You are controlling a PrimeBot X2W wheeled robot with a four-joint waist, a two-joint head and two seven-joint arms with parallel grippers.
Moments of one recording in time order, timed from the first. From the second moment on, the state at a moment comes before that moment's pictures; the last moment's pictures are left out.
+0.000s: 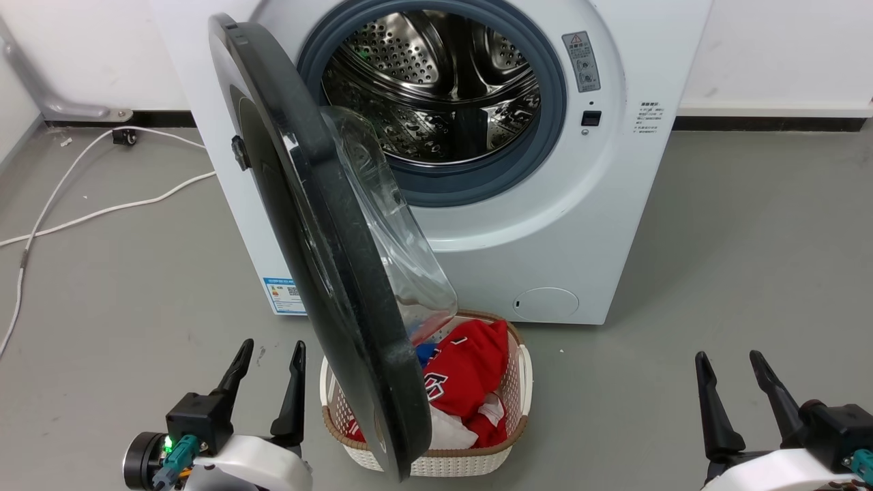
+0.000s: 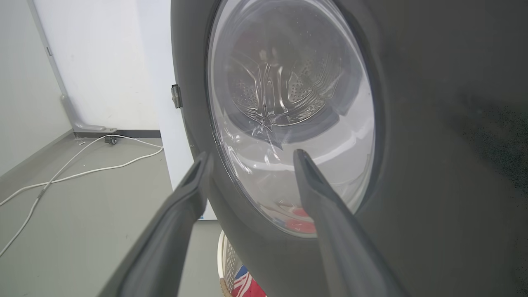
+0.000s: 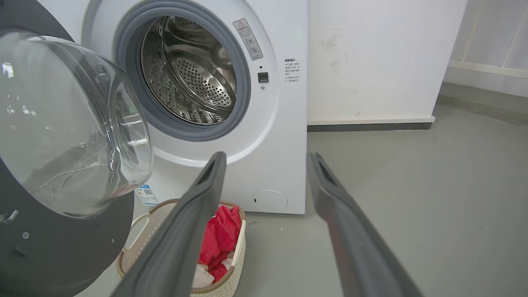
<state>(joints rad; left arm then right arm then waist) -0.05 0.18 -0.15 0.23 -0.28 -0.04 -0.26 0.13 -0.05 -0.06 -0.04 0.14 0.13 -0.07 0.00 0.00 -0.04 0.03</state>
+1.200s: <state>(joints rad) -0.21 0.28 -0.10 -0.10 -0.26 0.04 -0.20 0.13 -0.05 -0.06 -0.01 0.17 0.13 -0.08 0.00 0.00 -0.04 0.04</state>
